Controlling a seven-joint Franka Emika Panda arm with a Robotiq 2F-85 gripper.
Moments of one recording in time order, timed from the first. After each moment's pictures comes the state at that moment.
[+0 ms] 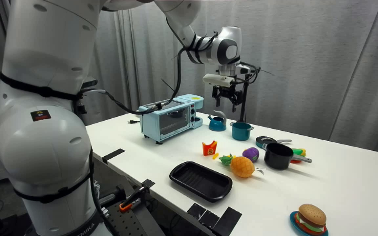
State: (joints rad) arm 0.12 0.36 0.07 -1.76 0.02 2.27 0.09
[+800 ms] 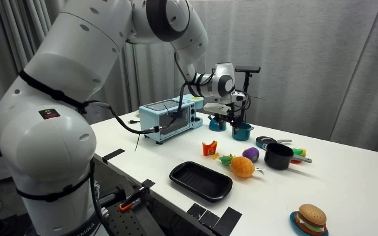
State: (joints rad) arm 0.22 0.64 -0.01 -1.67 -0.13 2.47 0.26
